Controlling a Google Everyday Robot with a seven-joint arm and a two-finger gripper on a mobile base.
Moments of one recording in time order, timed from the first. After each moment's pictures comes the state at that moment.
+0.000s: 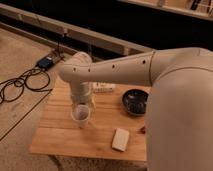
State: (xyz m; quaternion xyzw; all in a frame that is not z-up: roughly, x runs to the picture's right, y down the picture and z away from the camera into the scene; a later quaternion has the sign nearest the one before) arm -0.104 0.101 0.704 -0.26 0.23 0.64 0.68
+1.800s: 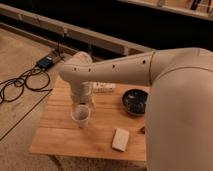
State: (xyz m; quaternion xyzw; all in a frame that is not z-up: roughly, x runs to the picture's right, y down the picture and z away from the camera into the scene) arm -0.104 0.100 0.707 -0.26 0.23 0.64 0.68
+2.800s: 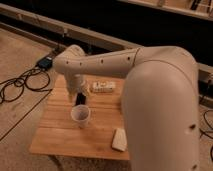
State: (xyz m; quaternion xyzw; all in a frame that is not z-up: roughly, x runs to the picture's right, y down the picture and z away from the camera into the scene) arm -0.136 0.046 0.755 -0.24 0.20 0.60 0.73
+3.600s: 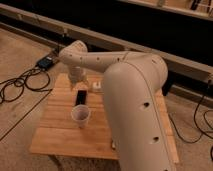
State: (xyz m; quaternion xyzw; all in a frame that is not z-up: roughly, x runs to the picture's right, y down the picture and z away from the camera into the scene) arm -0.149 -0.007 0.850 -0.25 0.14 0.58 0.77
